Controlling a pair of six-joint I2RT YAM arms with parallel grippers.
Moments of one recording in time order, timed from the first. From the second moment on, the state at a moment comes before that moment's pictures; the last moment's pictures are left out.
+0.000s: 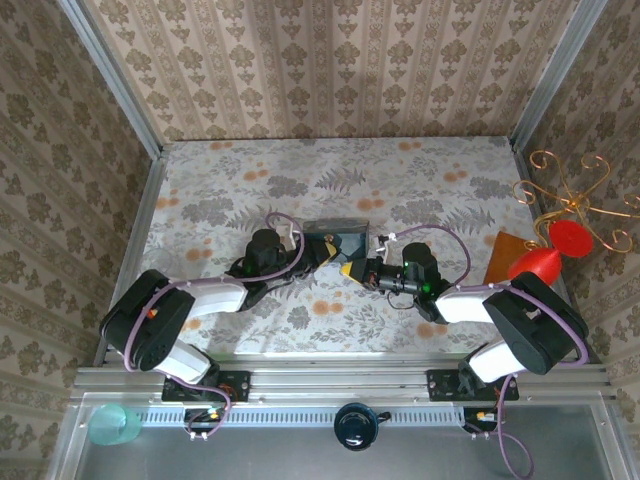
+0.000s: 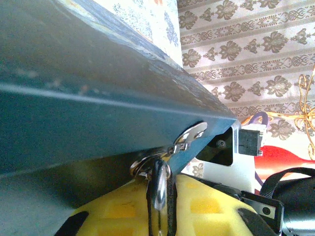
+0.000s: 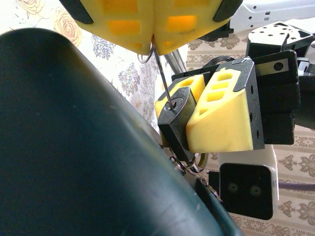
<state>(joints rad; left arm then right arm) -0.69 1.50 0.52 0.69 0.51 -1.18 0.53 1.47 0.36 0.82 -0.58 1.16</state>
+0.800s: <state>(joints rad) -0.69 1.54 0.52 0.76 0.51 -1.18 0.47 1.56 0.36 0.97 -0.62 1.26</state>
